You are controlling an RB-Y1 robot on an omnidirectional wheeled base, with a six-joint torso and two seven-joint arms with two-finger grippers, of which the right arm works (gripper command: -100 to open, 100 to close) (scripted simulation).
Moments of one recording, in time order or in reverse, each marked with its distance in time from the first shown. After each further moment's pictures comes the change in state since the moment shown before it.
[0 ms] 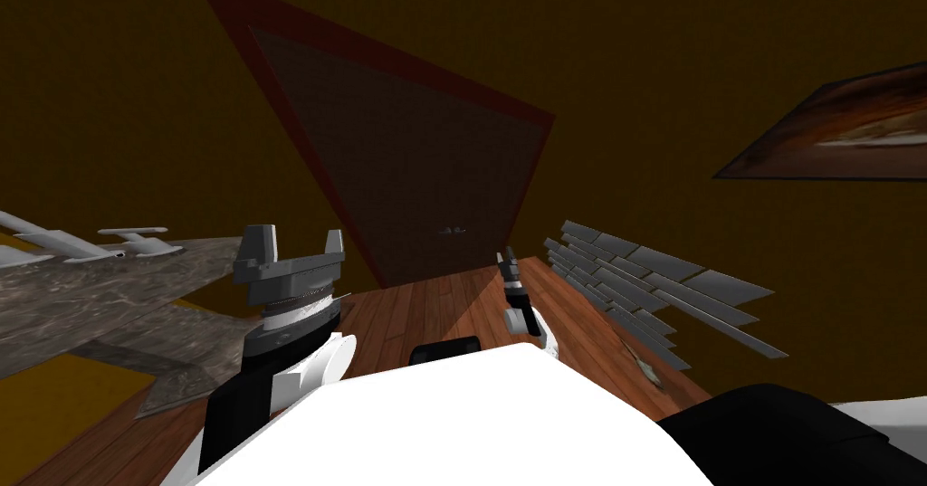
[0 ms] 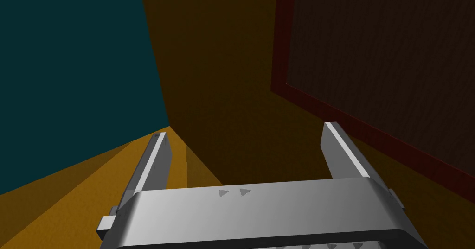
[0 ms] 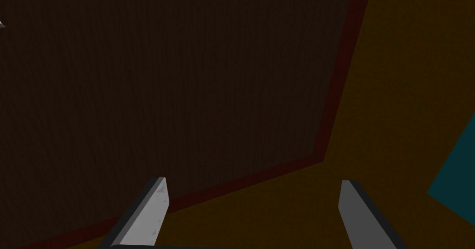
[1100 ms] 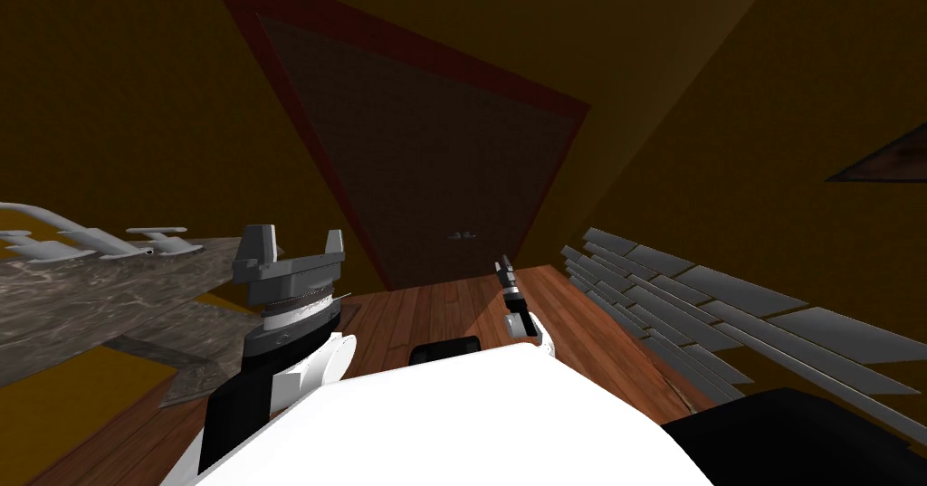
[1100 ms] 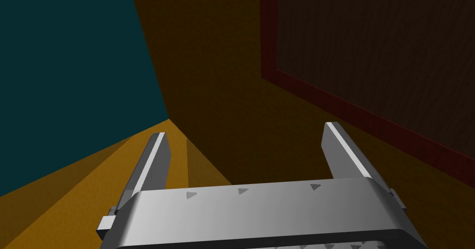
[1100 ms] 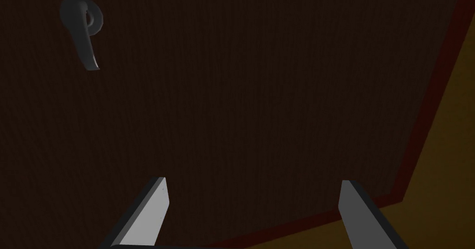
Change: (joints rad) arm -0.070 -0.050 0.010 0.290 -0.026 -0.070 -0.026
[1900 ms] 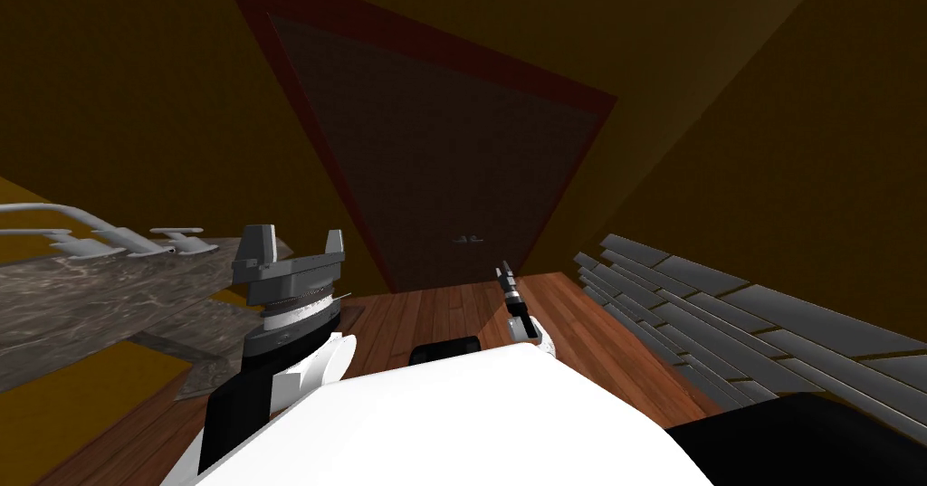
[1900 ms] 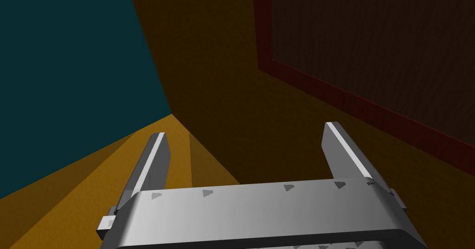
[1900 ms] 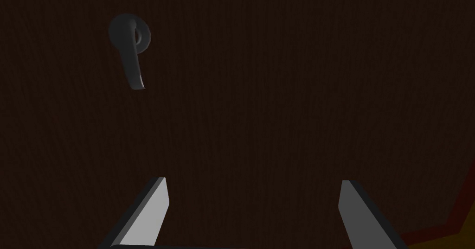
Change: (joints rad) arm -0.056 -0.038 0.004 0.211 -0.019 -0.060 -0.021
